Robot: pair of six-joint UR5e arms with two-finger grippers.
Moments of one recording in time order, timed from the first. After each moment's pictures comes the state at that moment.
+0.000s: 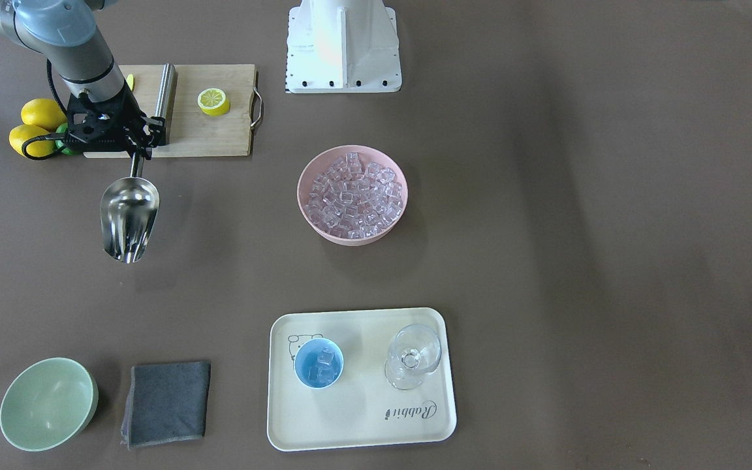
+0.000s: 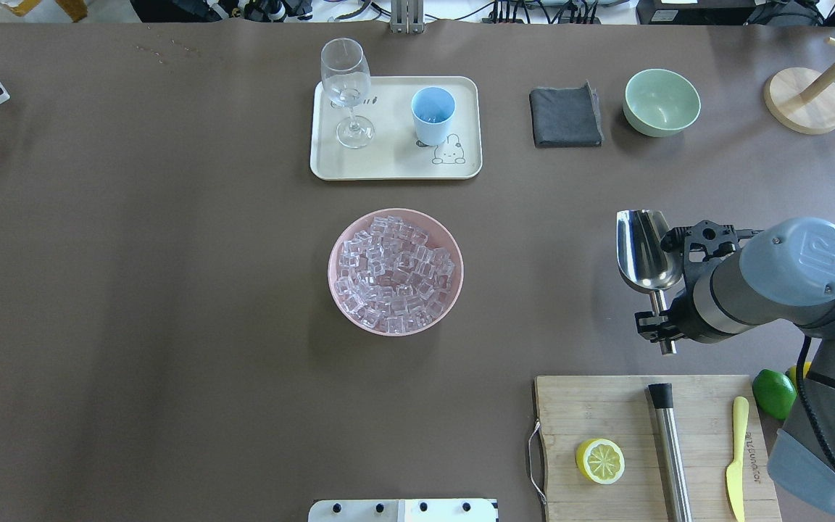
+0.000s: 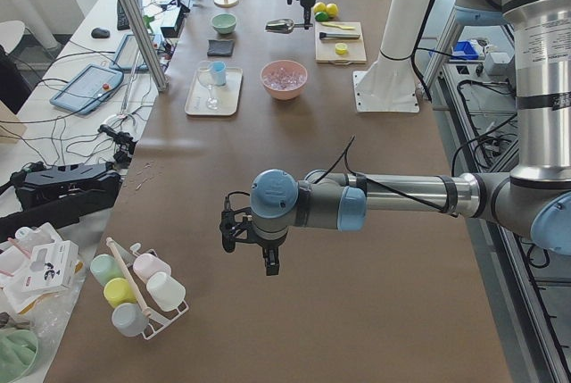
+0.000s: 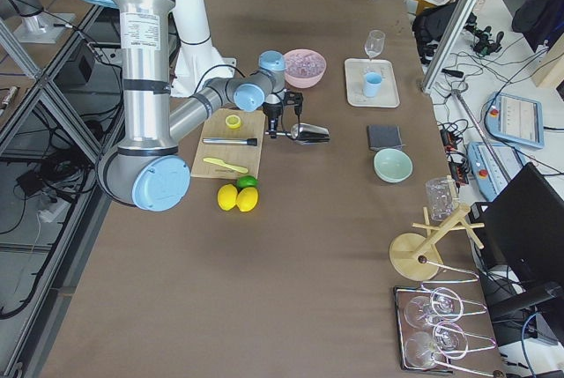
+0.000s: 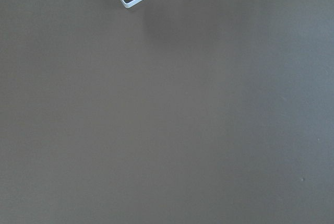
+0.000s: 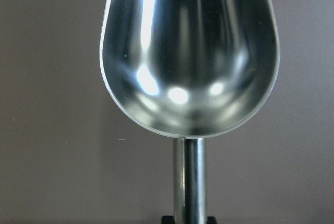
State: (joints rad) left arm -1.65 -1.41 -1.75 -1.63 -2.45 -0.18; right arm 0.58 -1.57 2.09 -1.46 1.93 1.10
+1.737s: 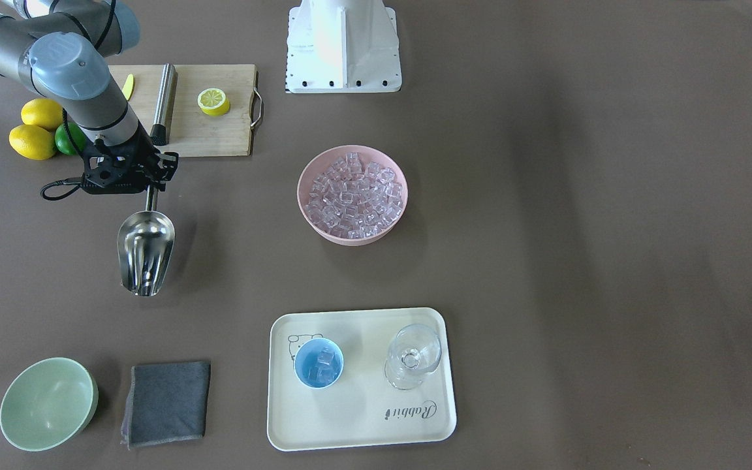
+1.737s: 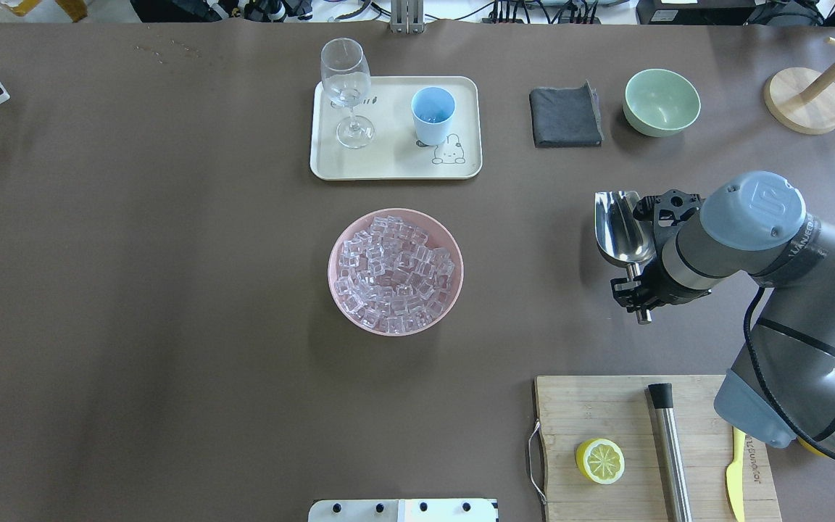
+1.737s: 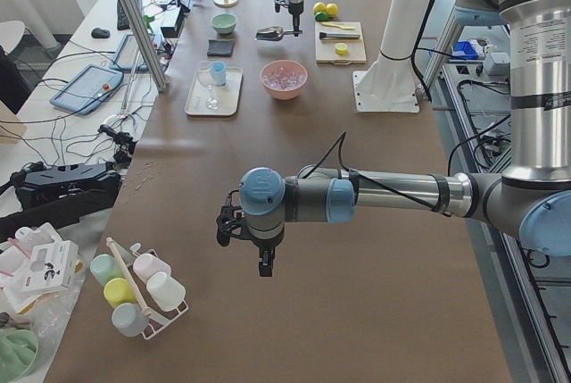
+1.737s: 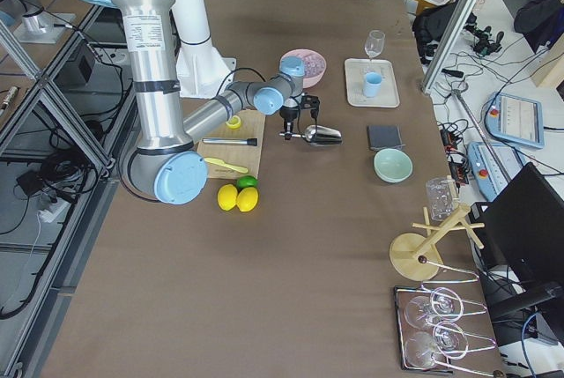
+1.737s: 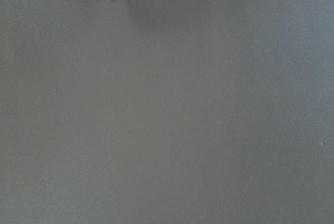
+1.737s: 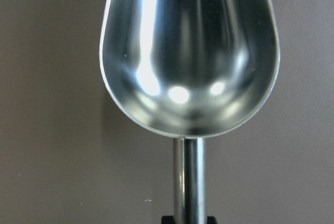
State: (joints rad) left arm -1.62 -1.44 -1.75 -1.51 -2.41 0.05; right arm 0.65 -1.43 1.92 -1.45 2.00 1.03
